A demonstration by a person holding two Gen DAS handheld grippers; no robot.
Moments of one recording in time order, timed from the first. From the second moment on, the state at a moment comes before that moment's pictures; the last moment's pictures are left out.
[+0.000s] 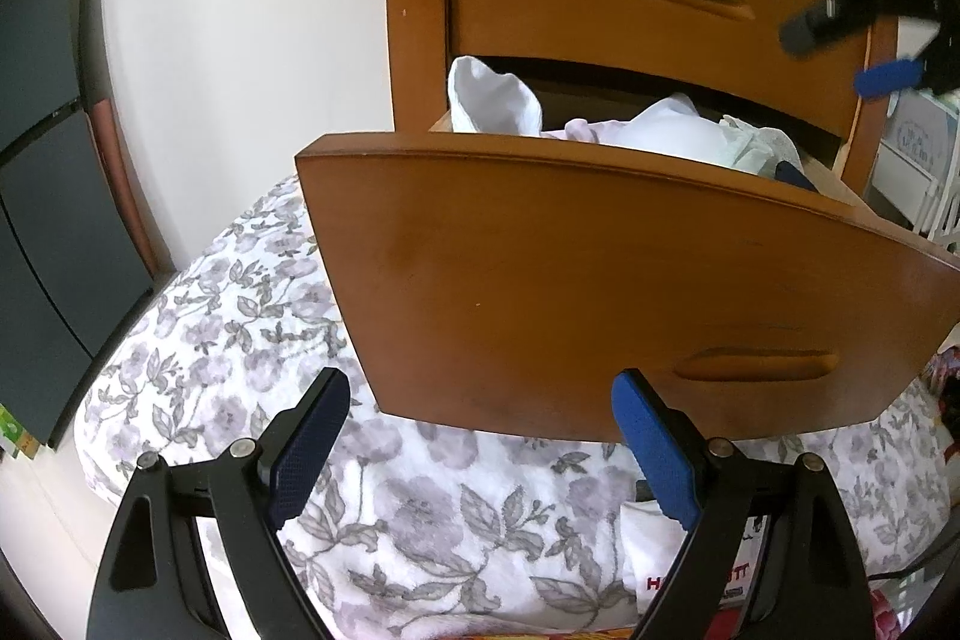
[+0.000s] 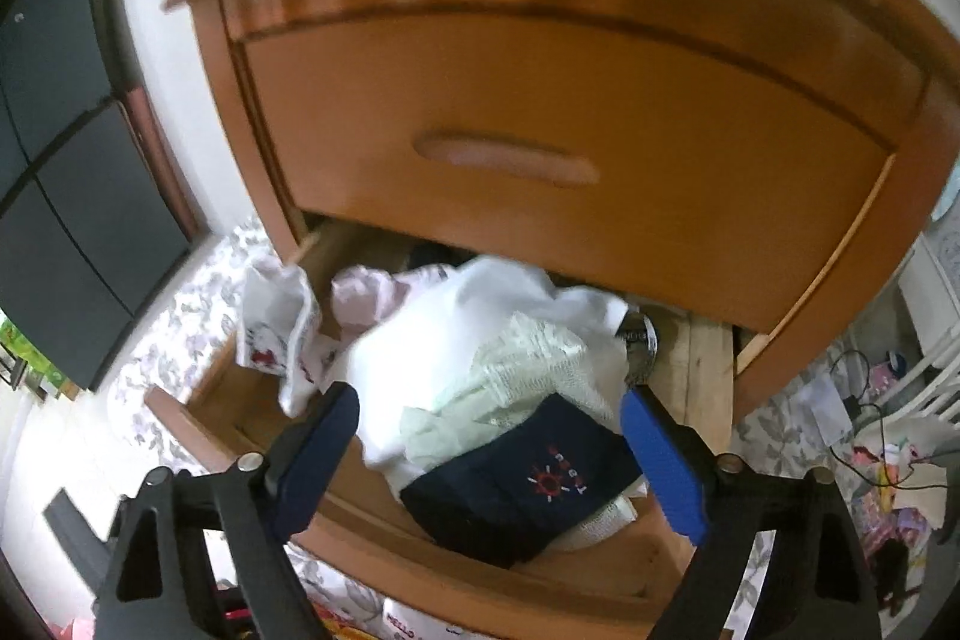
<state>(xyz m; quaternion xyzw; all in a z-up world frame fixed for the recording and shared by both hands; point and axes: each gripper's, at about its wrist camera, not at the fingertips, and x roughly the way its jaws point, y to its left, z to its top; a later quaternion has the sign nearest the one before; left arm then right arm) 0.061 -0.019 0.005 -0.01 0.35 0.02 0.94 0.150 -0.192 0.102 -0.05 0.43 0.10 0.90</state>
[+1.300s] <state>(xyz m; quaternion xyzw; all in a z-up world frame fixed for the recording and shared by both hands) 0.065 -0.015 -0.002 -0.02 0.36 0.02 0.93 0.206 -0.248 0.013 0.10 0.58 0.01 0.81</state>
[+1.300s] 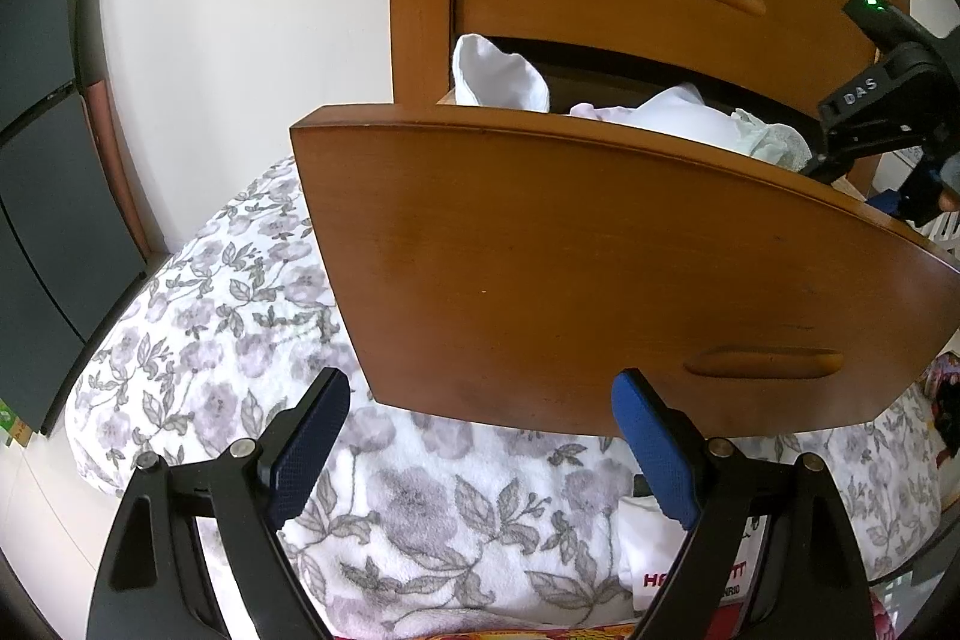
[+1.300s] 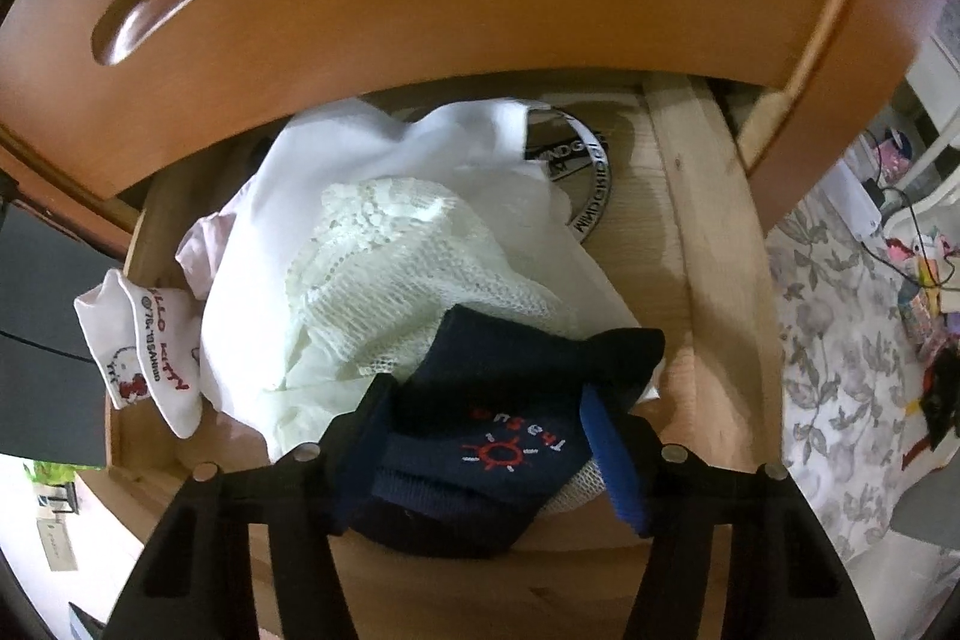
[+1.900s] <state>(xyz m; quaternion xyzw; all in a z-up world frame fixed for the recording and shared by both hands) 0.065 -0.017 -0.002 -0.02 0.36 0.02 0.93 0.186 -0.278 0.010 0.11 0.60 0.00 0.80</state>
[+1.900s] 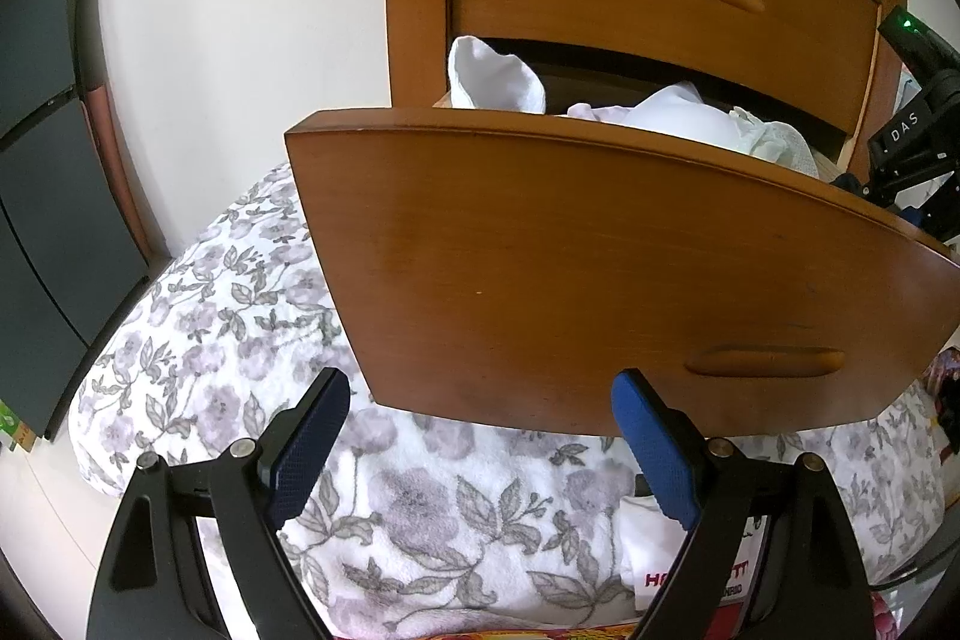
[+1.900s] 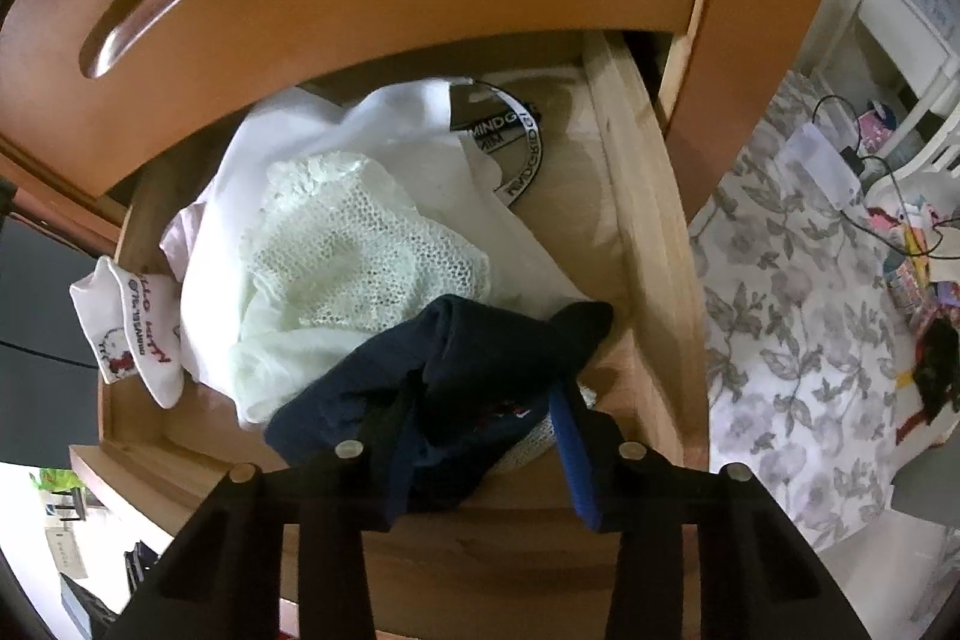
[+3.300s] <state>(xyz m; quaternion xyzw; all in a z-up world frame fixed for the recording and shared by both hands) 0.062 -0.018 0.000 -0.01 0.36 0.02 0.93 0.131 -0.280 0.105 0.13 0.49 0.05 0.86</state>
